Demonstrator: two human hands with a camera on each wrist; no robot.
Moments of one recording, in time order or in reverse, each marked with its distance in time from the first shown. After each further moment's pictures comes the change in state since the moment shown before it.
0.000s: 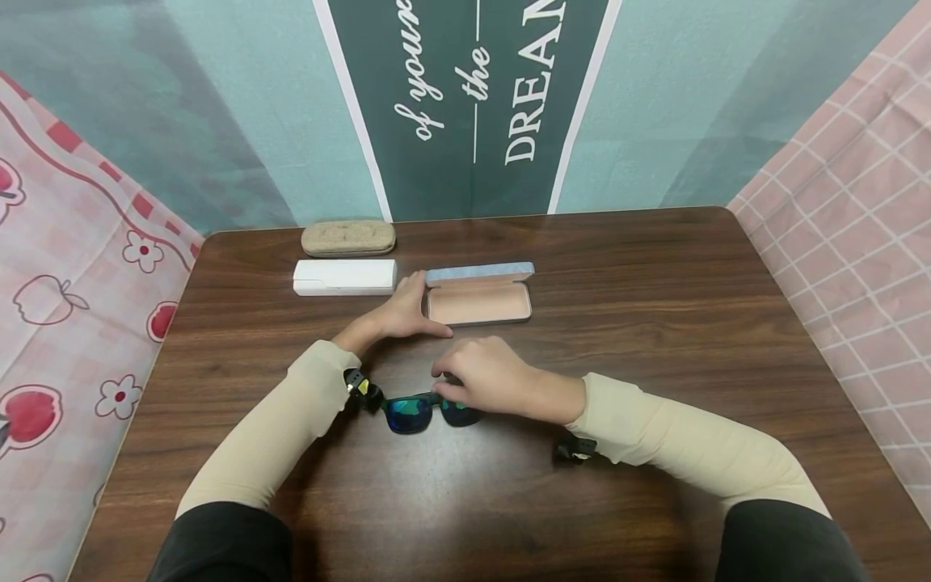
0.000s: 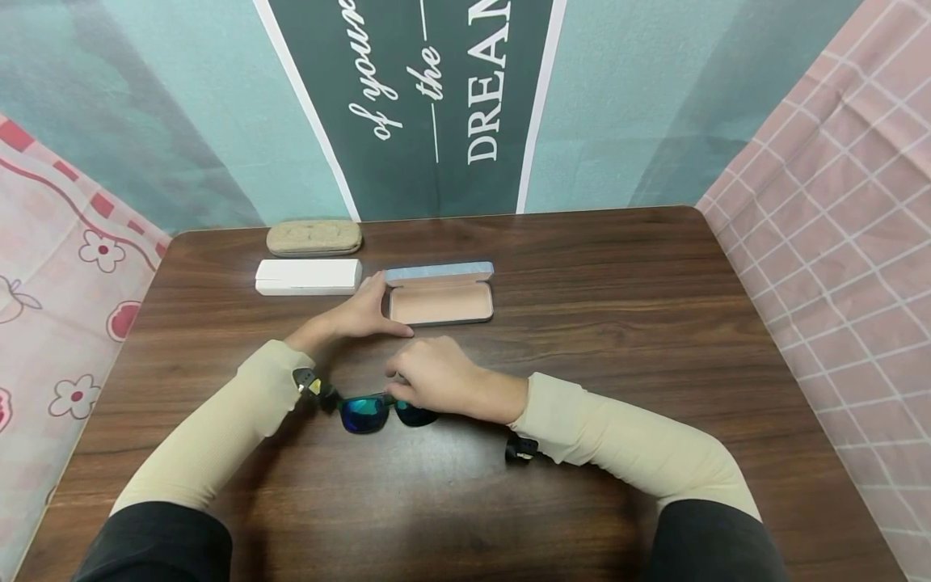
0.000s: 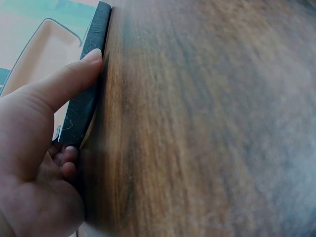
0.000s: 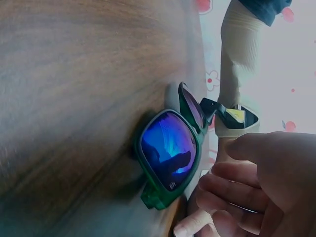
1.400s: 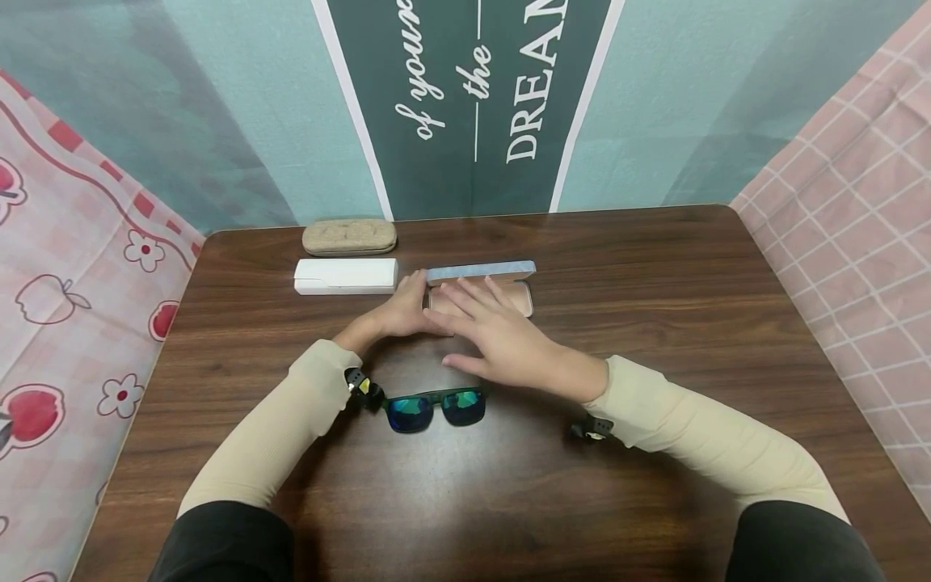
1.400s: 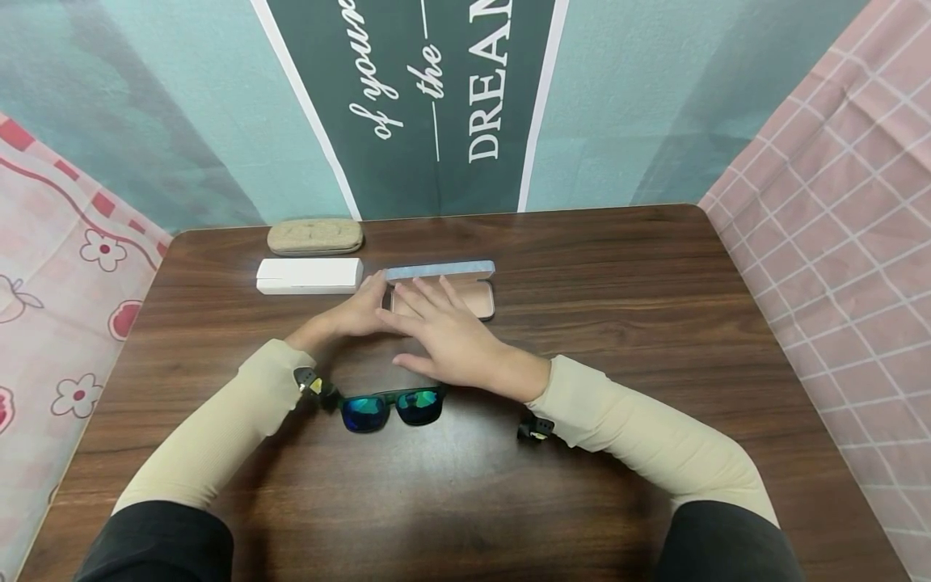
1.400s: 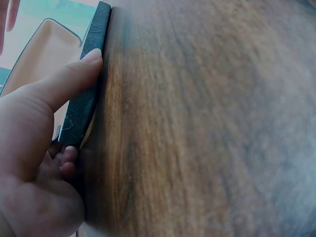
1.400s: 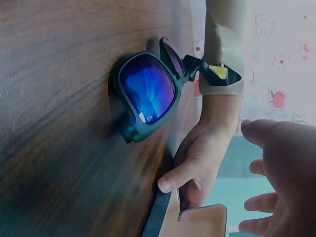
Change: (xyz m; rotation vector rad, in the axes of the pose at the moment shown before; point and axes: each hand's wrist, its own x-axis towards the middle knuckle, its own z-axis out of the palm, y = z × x) left_hand -0.002 0.001 -0.005 -0.042 -0.022 0.030; right_hand -0.003 0.027 -0.027 -0.091 0.139 -0.021
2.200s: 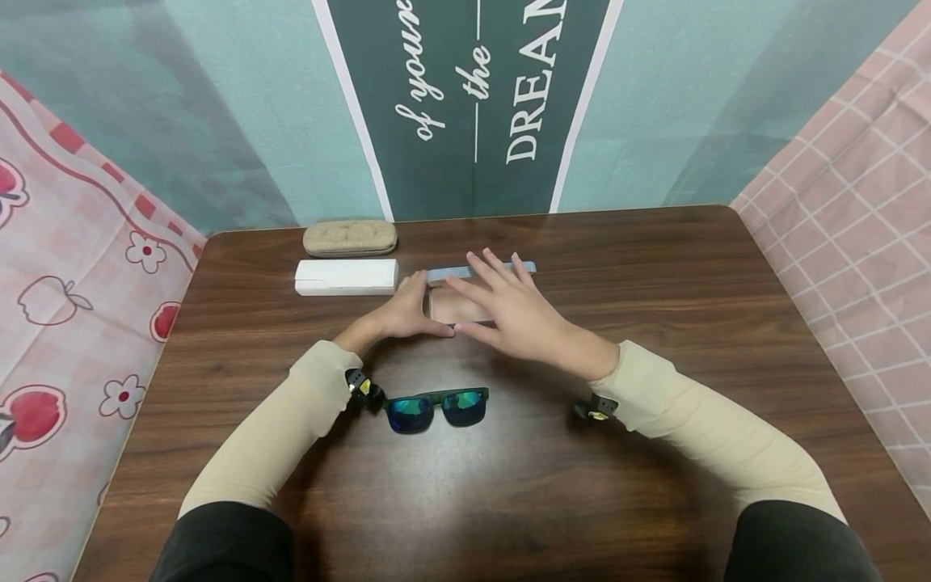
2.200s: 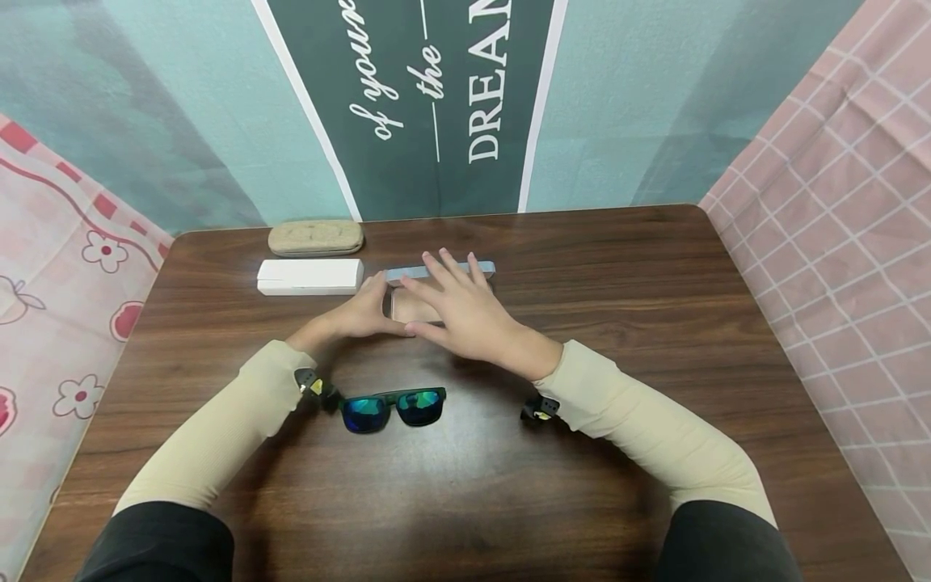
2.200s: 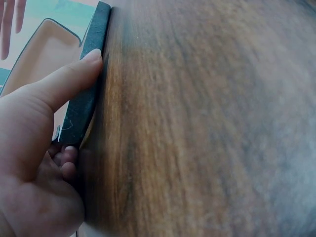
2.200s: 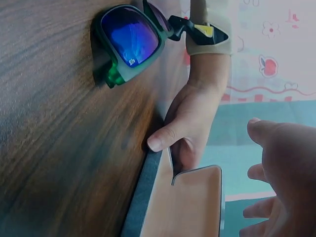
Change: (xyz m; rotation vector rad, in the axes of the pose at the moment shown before) left_hand 0.000 -0.001 0.002 0.006 -0.009 -0.014; right_hand 0.005 0.024 -0.014 -0.009 -0.034 0.211
